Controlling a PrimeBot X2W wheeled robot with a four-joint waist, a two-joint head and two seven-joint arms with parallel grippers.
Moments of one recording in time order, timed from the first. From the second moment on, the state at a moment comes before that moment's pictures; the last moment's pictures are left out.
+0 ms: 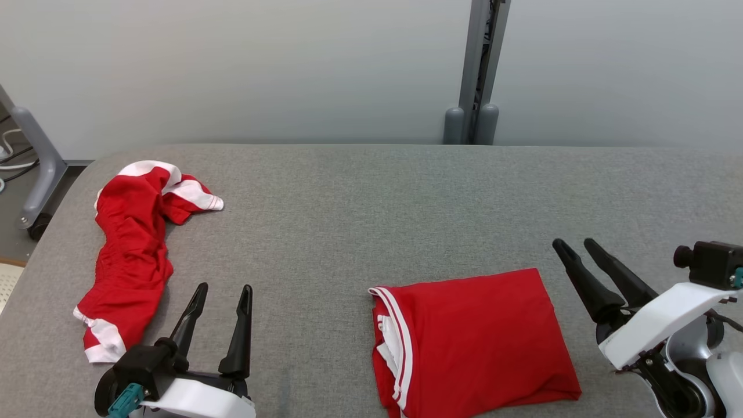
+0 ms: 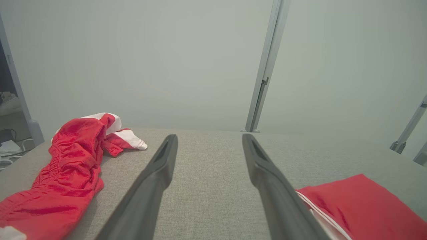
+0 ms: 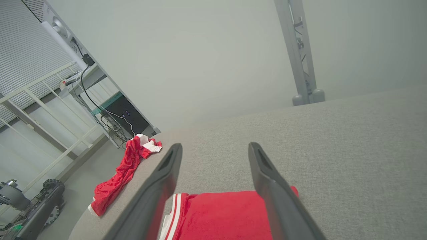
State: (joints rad) left arm -0.01 0.07 -0.08 0.22 -0.26 -0.11 -0.26; right arm -0.17 -0.29 0.21 0.07 0.85 0.13 0.18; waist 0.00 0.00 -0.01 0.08
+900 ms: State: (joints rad) left arm -0.05 0.06 -0.09 0.23 -0.24 -0.11 -0.26; right arm -0.36 -0.25 0.24 0.72 0.81 0.13 0.43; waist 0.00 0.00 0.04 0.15
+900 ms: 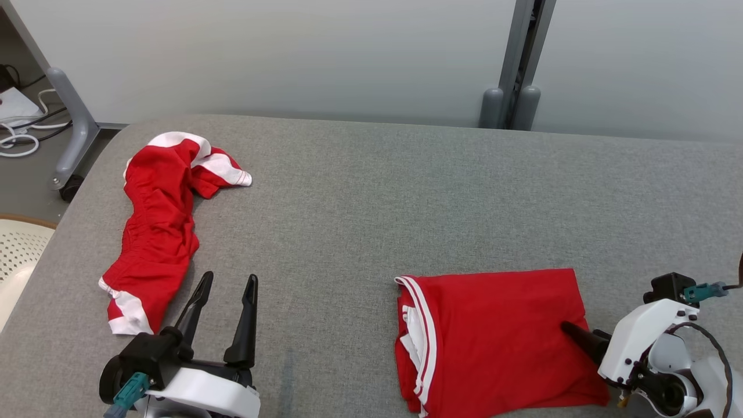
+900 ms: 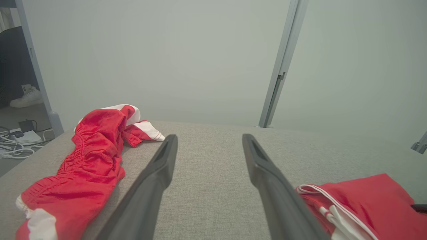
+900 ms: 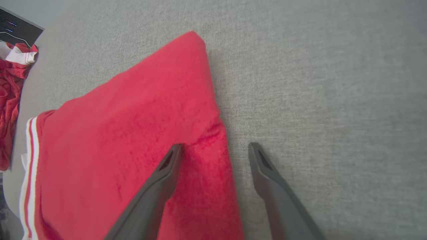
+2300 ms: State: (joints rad) left arm -0.25 0.06 -0.18 0.06 -0.18 -0.12 -0.26; right arm -0.93 -0.62 0.53 0.76 0.90 0.13 0.09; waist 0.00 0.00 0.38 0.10
